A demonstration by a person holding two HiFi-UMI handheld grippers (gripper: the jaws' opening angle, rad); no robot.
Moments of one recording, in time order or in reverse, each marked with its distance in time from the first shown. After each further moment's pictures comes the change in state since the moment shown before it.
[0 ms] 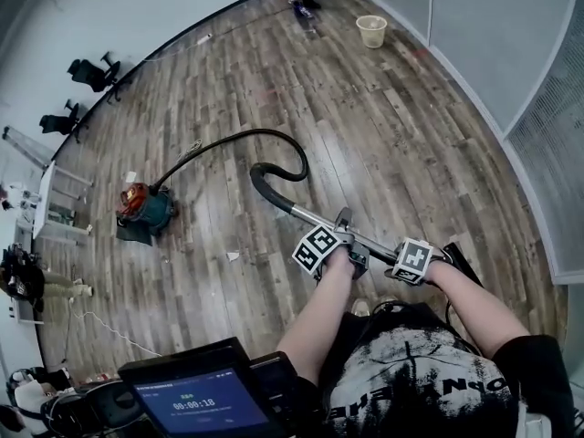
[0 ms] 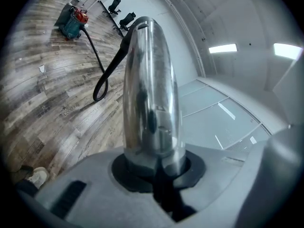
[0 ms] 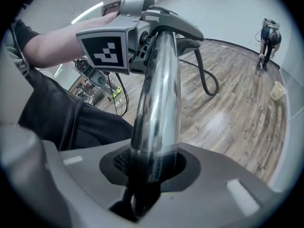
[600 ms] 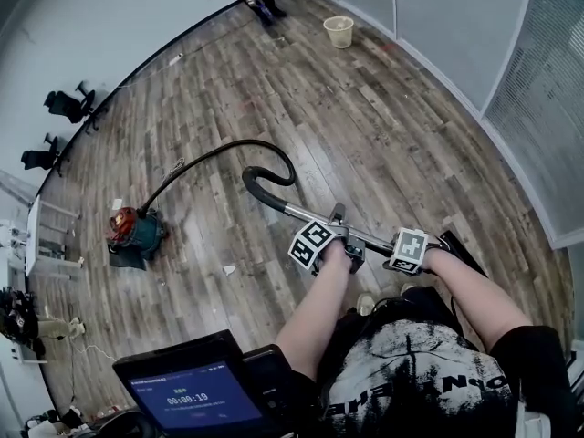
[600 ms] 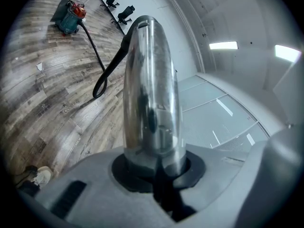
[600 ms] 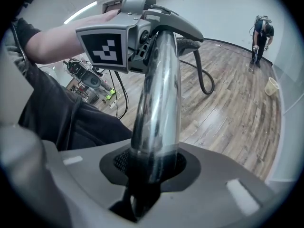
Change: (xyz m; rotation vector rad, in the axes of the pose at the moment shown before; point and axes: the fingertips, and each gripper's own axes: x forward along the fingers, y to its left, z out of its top) left arm -0.019 0.023 -0.005 0.005 0.070 -0.028; right arm 0.028 0.025 0.004 0.053 -0.002 -0.066
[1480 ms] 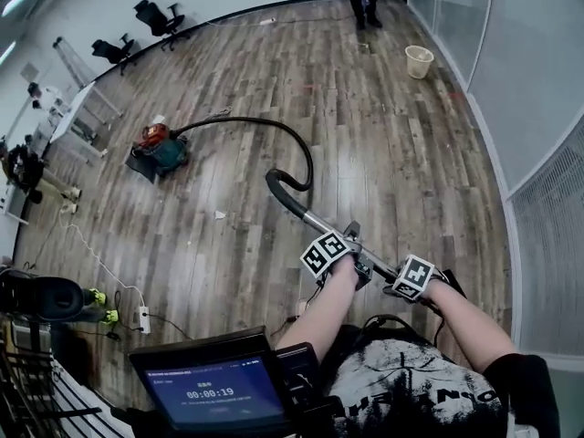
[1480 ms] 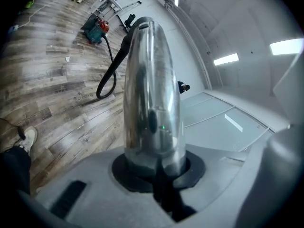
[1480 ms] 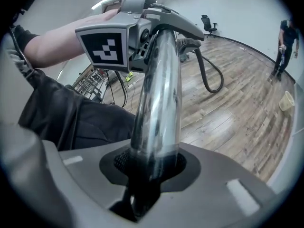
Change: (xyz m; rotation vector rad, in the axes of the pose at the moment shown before) left arm 0.014 -0.072 -0.169 -0.106 -0.255 0.096; right arm -0.108 -0.022 -0.192 -0.230 0.107 0.139
